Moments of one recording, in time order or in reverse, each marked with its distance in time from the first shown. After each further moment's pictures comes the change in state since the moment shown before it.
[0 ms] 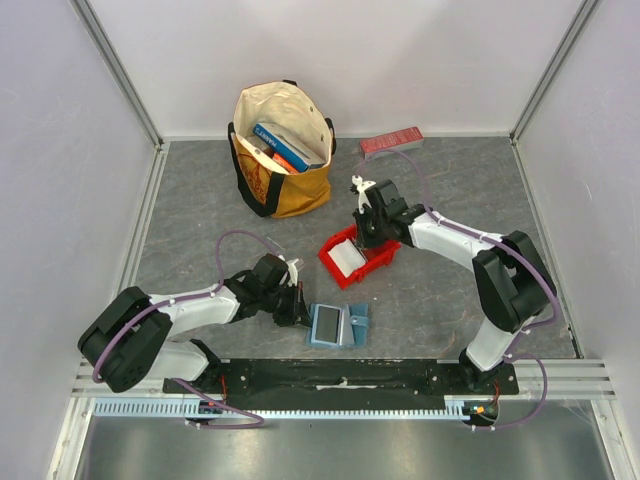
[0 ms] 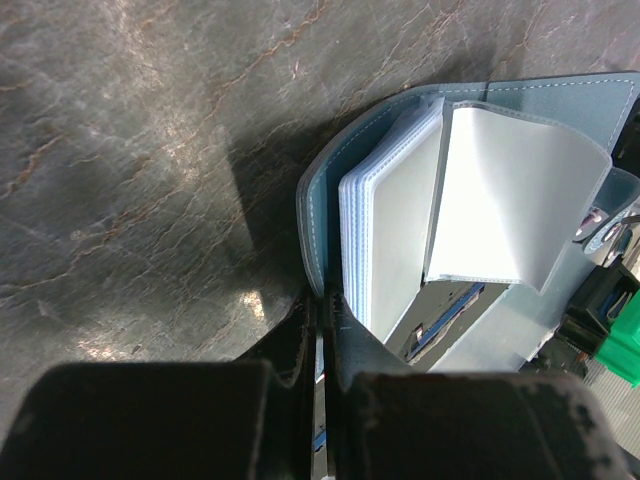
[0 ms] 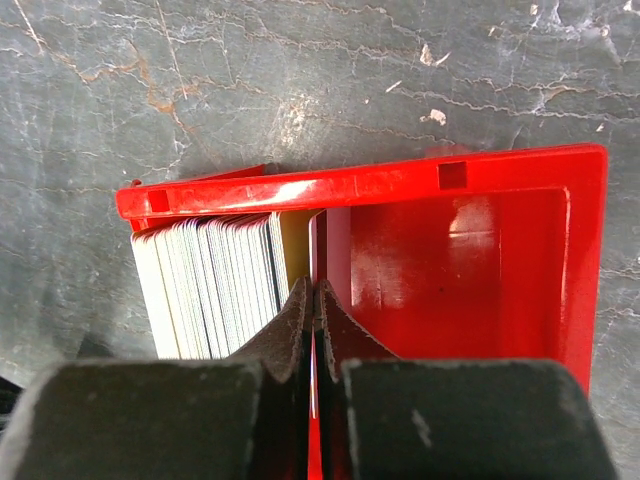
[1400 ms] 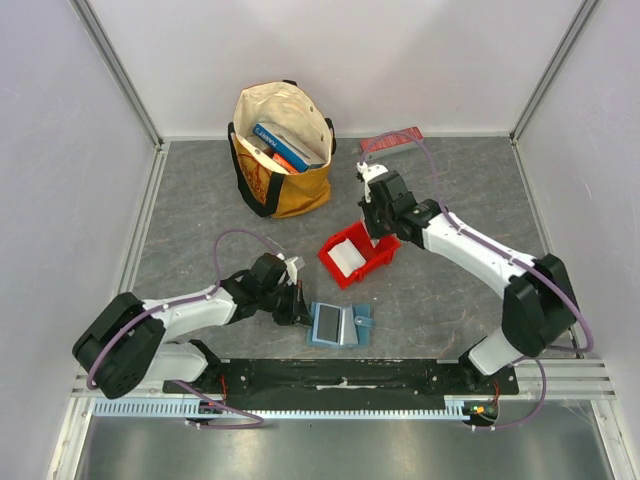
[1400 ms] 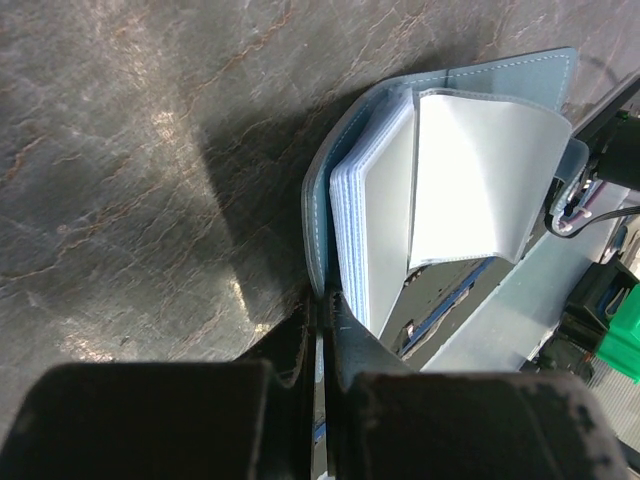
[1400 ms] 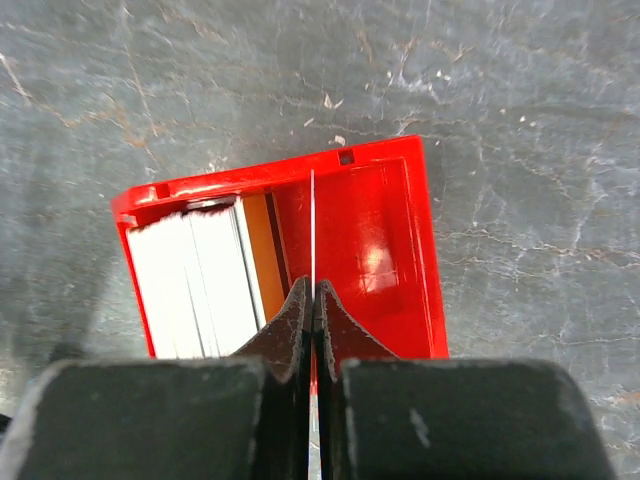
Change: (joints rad) left arm 0.000 -0.039 0.000 -0.009 0.001 0.007; right arm 0.053 -0.140 0.068 -0.141 0.264 -0.062
